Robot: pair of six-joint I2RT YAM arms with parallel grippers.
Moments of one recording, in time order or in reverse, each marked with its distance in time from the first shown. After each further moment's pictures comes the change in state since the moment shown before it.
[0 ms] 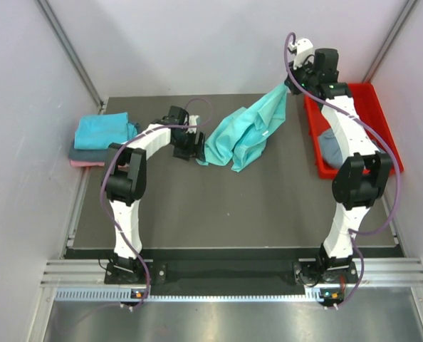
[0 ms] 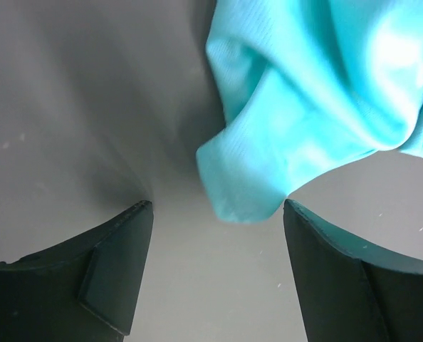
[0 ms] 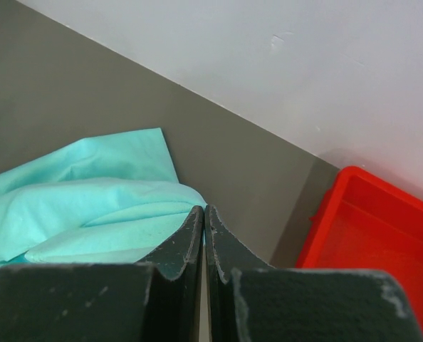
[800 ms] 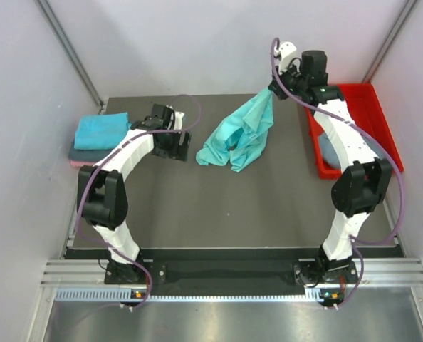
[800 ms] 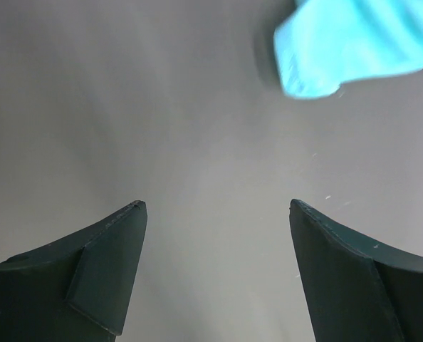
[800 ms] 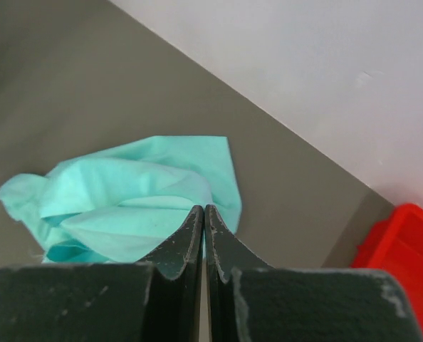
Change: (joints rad) left arm 0.029 -0.351 -0.146 -0.101 -0.217 0.082; right arm 0.123 -0.079 -0.043 -0.039 -0.068 -0.027
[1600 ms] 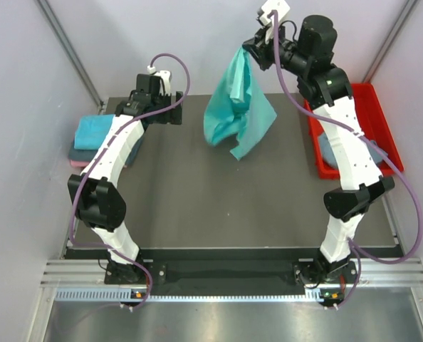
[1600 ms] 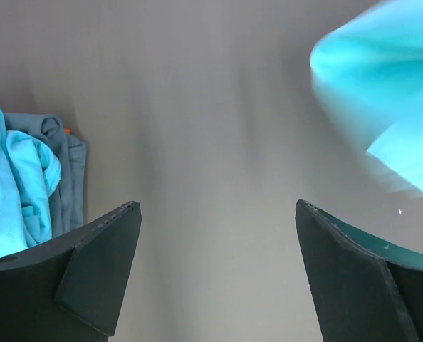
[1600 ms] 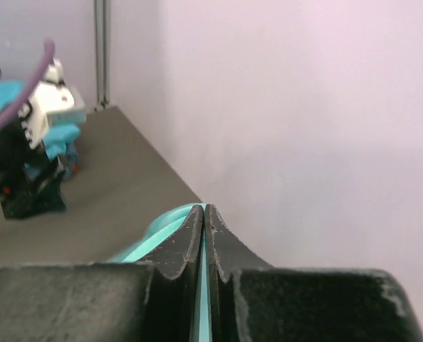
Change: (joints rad) left arm 0.023 -0.001 0.303 0.032 -0.125 -0.055; right arm 0.193 -0.004 0.486 -0.116 -0.011 -0.048
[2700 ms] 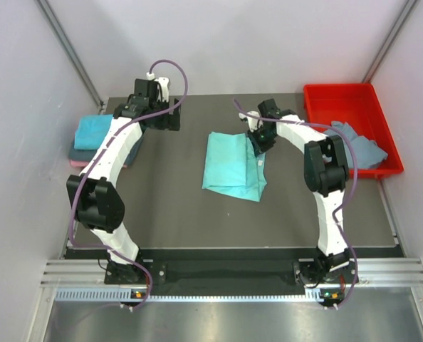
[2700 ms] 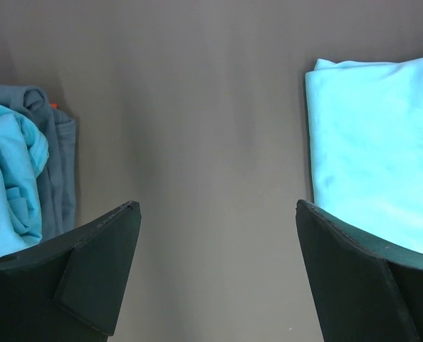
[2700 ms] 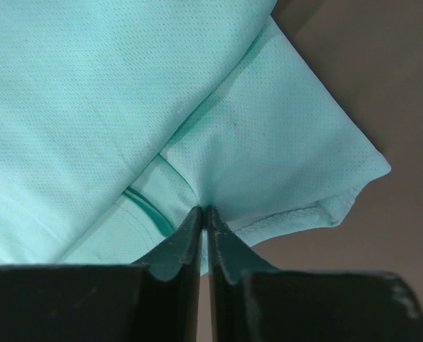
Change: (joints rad) left arm 0.023 -0.015 -0.058 -0.024 0.042 0.012; right arm -0.099 0.373 -0.592 -0.195 0.128 0.031
